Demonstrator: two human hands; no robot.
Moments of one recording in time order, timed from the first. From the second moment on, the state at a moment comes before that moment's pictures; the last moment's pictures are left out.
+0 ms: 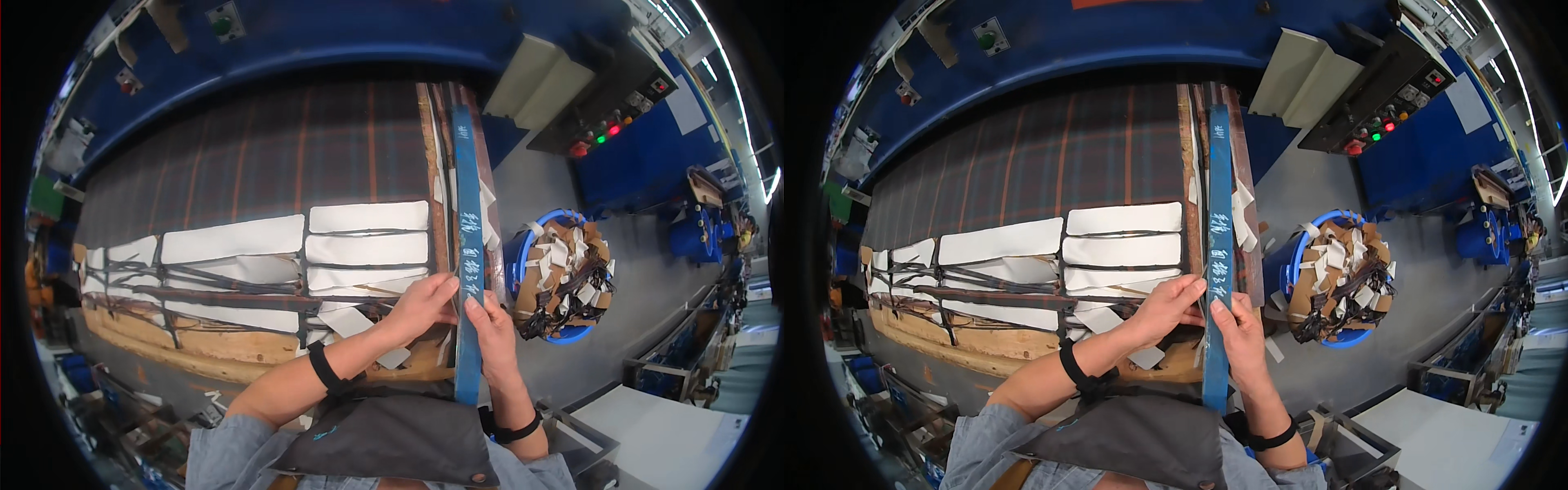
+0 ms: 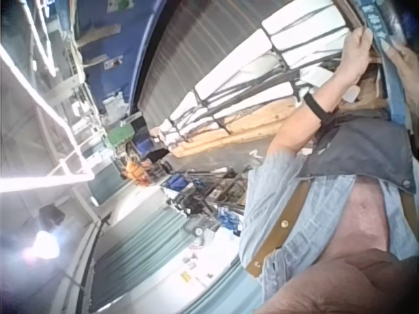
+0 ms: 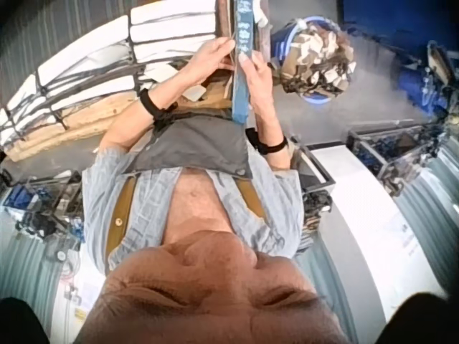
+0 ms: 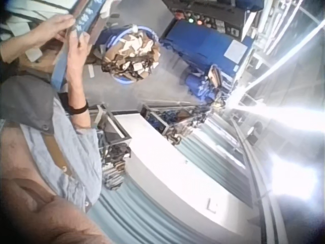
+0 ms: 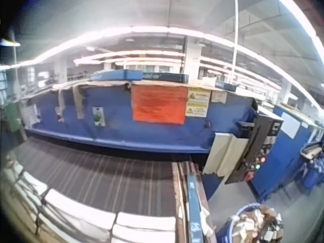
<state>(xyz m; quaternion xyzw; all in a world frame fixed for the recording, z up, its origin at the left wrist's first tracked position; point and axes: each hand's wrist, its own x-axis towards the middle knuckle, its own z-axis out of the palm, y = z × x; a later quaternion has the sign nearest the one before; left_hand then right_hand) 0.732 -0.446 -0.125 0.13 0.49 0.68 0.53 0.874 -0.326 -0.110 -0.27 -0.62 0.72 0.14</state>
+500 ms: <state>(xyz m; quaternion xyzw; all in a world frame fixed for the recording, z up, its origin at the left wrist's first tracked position) 0.711 -0.442 -0.105 0.19 0.61 0.62 0.46 0.875 -0.322 -0.099 -0.28 -0.62 0.72 0.13</state>
